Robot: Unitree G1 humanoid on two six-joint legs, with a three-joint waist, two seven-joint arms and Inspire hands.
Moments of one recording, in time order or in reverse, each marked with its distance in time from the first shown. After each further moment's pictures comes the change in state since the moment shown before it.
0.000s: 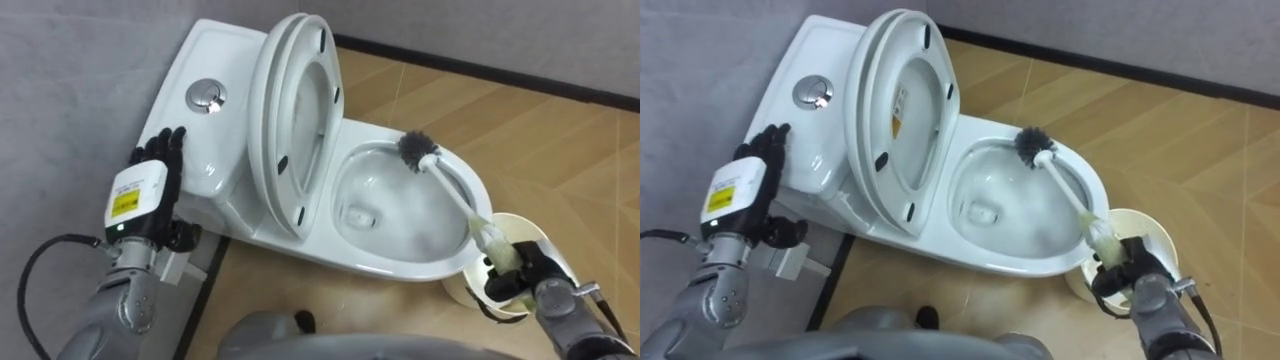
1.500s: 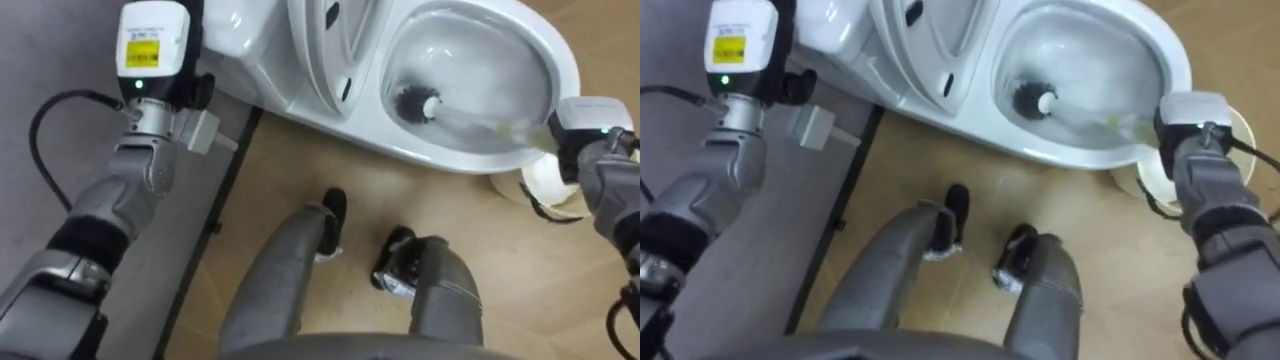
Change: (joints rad) left arm -0.649 0.123 -0.331 0.272 -0.064 0.035 0.289; right arm -0.507 -0.241 0.417 -0.014 -0.505 0.097 -0.081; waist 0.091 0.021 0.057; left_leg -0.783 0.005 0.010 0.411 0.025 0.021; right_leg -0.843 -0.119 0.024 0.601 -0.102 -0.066
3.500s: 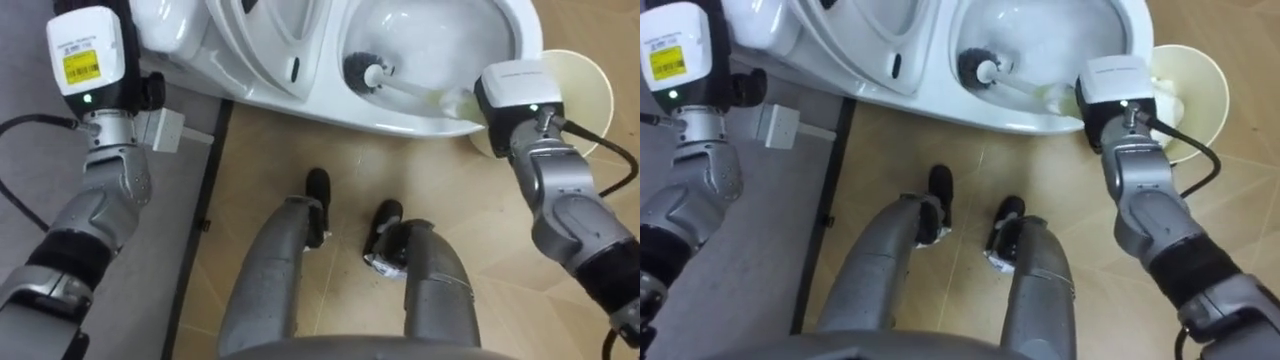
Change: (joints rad) left arm 0.121 0.049 0.024 -0.026 -0.176 0.127 0.135; right arm 0.298 0.003 0.053 -0.859 -0.152 0.360 0.283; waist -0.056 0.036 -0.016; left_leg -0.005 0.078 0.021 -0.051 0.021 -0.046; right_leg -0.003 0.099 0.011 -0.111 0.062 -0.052
